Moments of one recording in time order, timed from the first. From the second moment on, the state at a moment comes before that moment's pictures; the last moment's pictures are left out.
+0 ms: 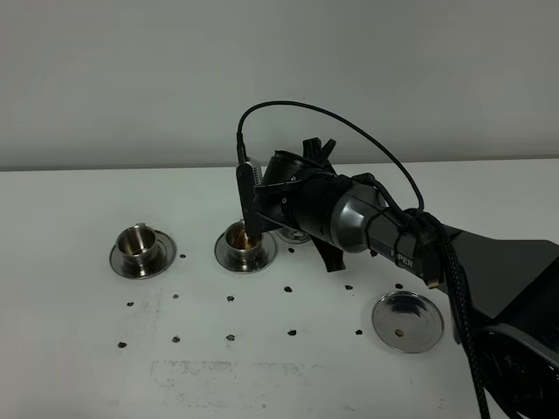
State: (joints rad) left arm 0.09 0.00 -0.50 -0.12 1.05 0.12; right arm 0.69 2.35 -1.98 -0.78 1.06 -0.62
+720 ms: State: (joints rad) left arm 0.09 0.00 -0.50 -0.12 1.05 0.12; right arm 0.69 2.35 -1.98 -0.78 1.06 -0.62
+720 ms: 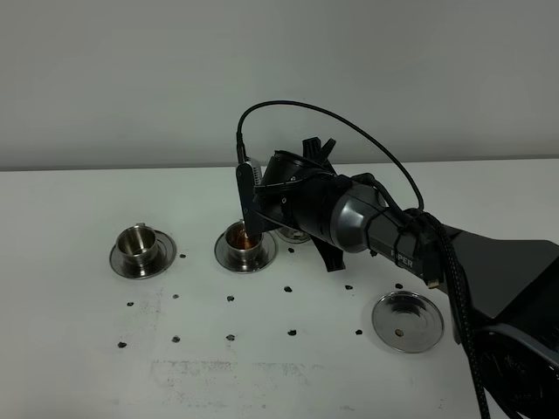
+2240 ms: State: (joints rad) left arm 0.09 0.00 -0.50 -0.12 1.05 0.12; right arm 0.69 2.35 -1.98 -0.78 1.06 -0.62
